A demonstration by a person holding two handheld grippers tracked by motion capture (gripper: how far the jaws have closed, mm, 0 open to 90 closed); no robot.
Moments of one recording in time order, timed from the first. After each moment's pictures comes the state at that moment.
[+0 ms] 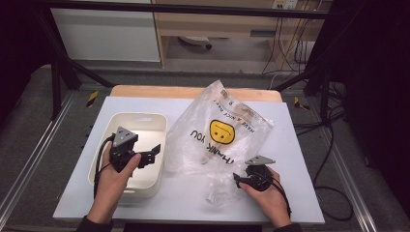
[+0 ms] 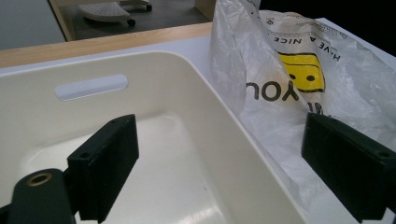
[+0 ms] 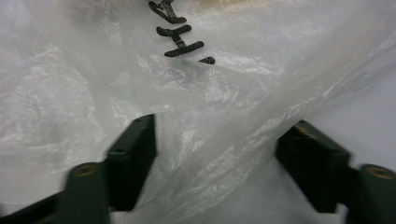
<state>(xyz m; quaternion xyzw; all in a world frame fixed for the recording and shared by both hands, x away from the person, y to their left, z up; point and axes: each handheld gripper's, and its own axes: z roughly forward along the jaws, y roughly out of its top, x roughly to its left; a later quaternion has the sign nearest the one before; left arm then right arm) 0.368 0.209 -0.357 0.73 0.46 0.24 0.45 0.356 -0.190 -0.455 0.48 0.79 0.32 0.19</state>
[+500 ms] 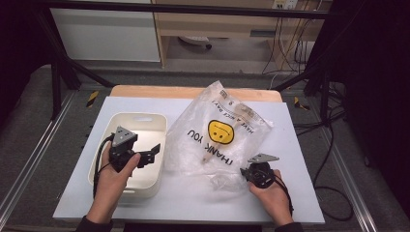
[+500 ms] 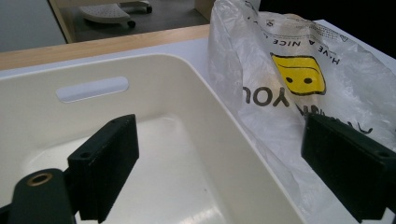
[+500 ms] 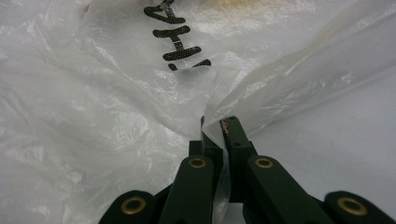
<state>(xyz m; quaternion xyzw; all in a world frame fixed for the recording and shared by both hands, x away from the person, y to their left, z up) 0.368 0.209 -0.355 0.73 0.46 0.24 0.45 0.361 -0.200 -0.450 0.47 0.80 0.34 0.16</state>
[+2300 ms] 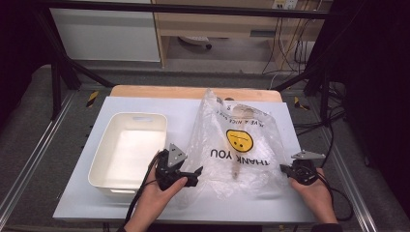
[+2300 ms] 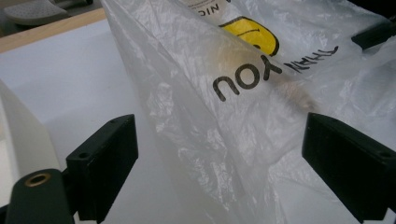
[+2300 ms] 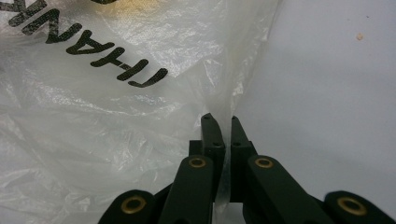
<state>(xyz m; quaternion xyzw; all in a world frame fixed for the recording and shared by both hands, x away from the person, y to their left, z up) 0.337 0.093 -0.383 0.80 0.37 0.21 0.42 0.367 -0.325 -0.446 0.51 0.78 0.31 0.19</state>
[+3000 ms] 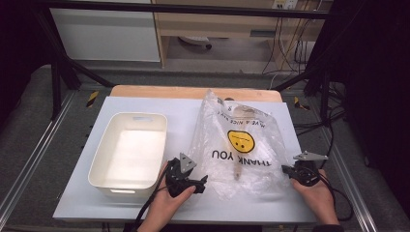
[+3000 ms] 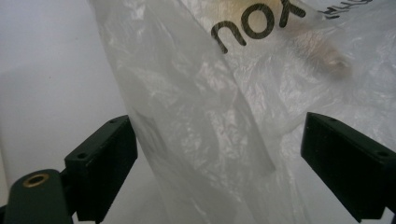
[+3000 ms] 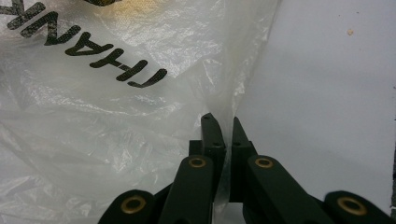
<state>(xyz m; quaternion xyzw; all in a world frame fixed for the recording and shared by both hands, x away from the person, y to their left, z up) 0.341 0.073 -0.428 0.82 0.39 0.19 0.38 0.363 -0.329 -0.446 0.52 0.77 0.31 0.20</state>
